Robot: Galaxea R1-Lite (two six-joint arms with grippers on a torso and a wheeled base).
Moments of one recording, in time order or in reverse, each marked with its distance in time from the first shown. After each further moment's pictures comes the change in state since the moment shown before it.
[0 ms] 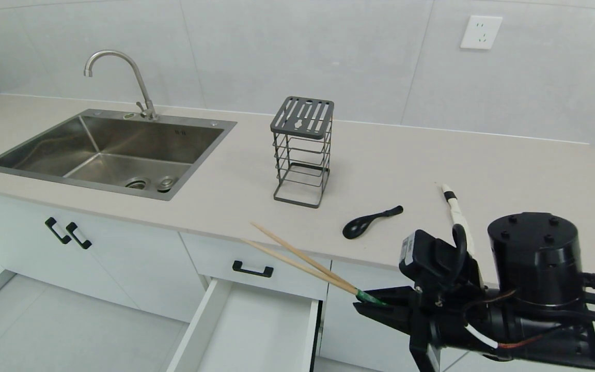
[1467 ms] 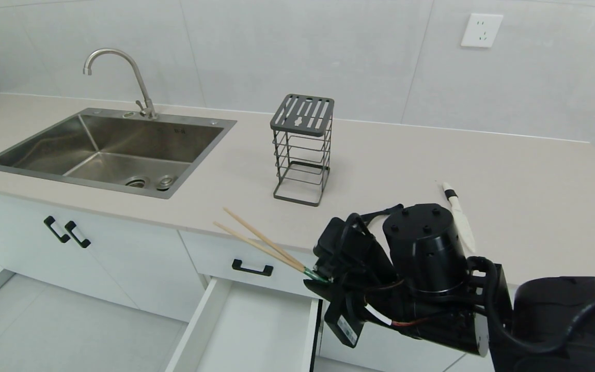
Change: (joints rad) left arm -0.001 0.000 0.000 -0.002 0.000 0.000; right arm 0.145 0.222 -0.274 0.059 -0.283 0.023
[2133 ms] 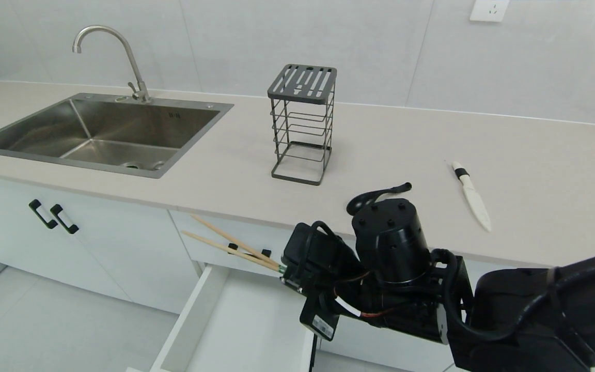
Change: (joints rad) left arm 0.001 0.000 0.001 0.000 0.000 0.000; right arm 0.031 0.082 -0.107 0.001 0.038 -0.156
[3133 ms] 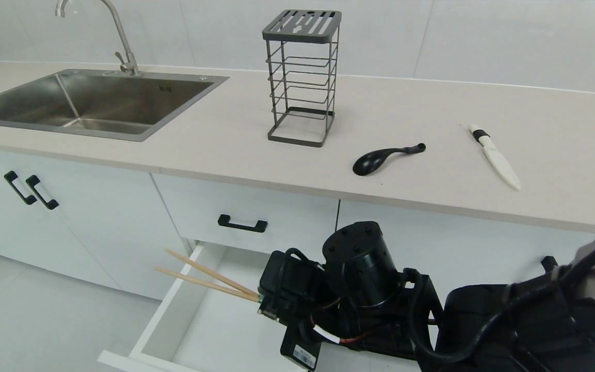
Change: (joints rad) left arm 0.000 0.000 0.000 0.001 0.000 0.000; right arm 0.053 0.081 -0.019 -0.004 0.061 0.037
